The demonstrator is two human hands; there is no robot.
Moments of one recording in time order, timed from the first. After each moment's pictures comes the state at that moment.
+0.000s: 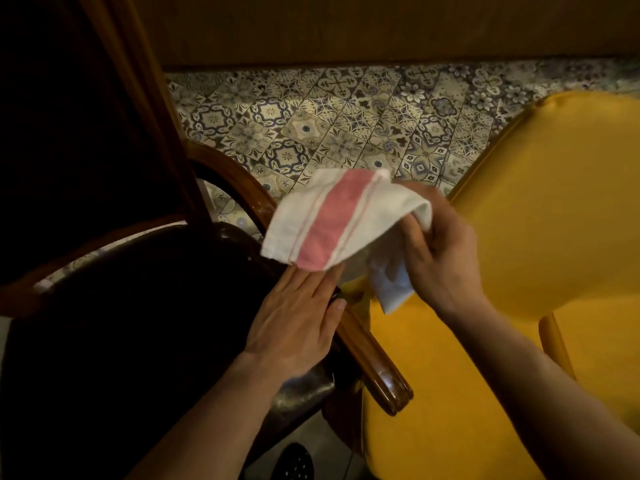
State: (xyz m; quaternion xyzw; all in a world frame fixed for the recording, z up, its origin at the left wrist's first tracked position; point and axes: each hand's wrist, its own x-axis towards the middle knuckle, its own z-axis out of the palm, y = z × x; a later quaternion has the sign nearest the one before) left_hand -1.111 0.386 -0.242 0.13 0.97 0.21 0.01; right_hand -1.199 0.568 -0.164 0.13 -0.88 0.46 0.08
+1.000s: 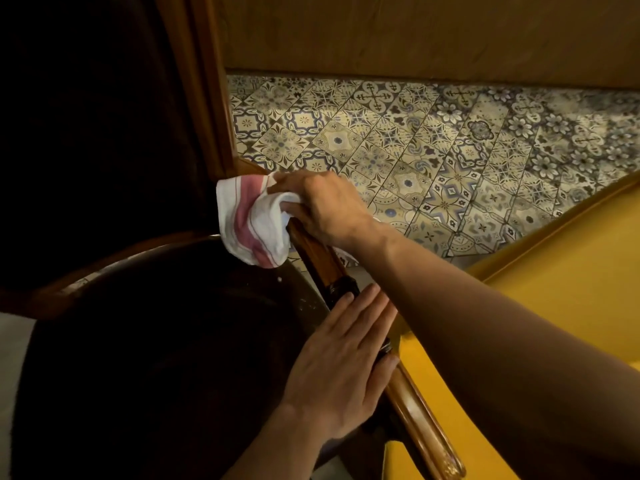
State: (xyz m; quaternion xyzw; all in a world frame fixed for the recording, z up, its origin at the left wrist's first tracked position) left_hand -1.117 0.382 -0.256 0.15 0.97 0.21 -0.01; right_hand -1.311 0.378 -0.195 0.40 -0.89 0.17 -0.09
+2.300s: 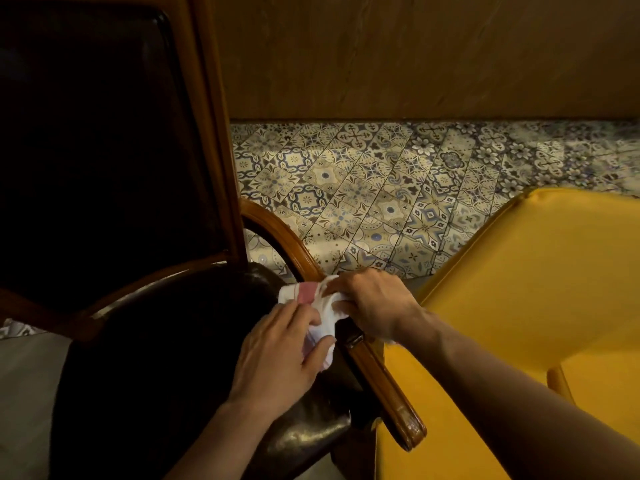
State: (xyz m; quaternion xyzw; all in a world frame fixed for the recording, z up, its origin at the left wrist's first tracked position) left_hand -1.085 0.331 -0.194 0.00 0.96 0.28 -0.05; right_hand -1.217 0.481 -0.149 0.32 -0.93 0.01 -0.20
